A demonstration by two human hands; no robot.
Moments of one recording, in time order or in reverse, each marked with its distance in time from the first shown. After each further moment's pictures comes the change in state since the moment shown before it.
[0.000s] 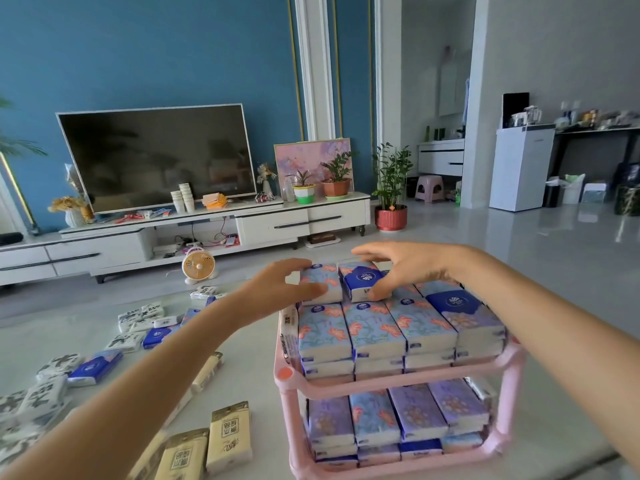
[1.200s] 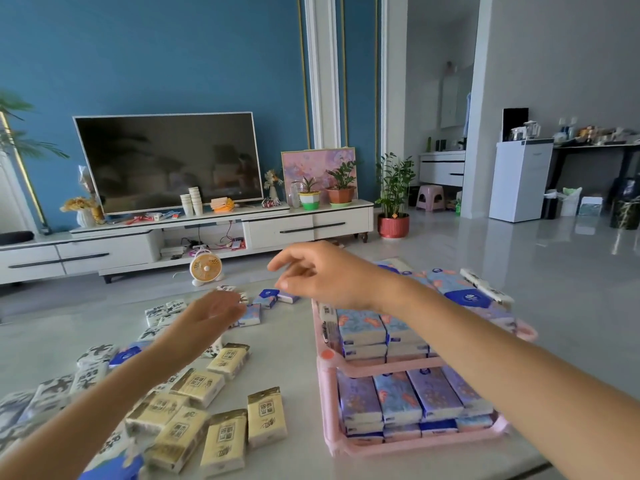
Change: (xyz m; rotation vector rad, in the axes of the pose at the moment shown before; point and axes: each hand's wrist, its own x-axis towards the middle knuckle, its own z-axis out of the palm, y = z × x) left_hand -0.097 -0.090 -0.063 -0.039 0.244 0.016; right_hand -0.034 -0.146 0.070 0.202 0.189 -0.356
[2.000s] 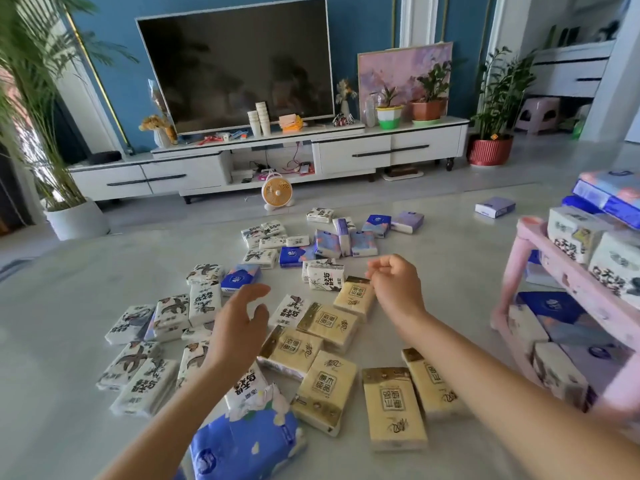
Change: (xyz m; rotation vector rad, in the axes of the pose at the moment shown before) left_hand 0.006 -0.219 -0.036 0.056 0.320 -0.246; right_hand 0.166 0.127 0.234 0.410 0.518 0.523
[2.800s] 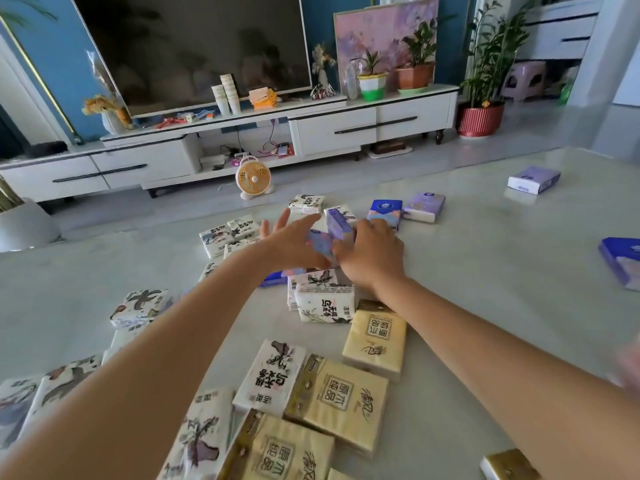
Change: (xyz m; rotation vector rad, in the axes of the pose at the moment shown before) left_hand 0.215 0.007 0.107 0.620 -0.601 0.205; right_hand 0.153 0.043 0.083 -0.743 0.007 -0.212
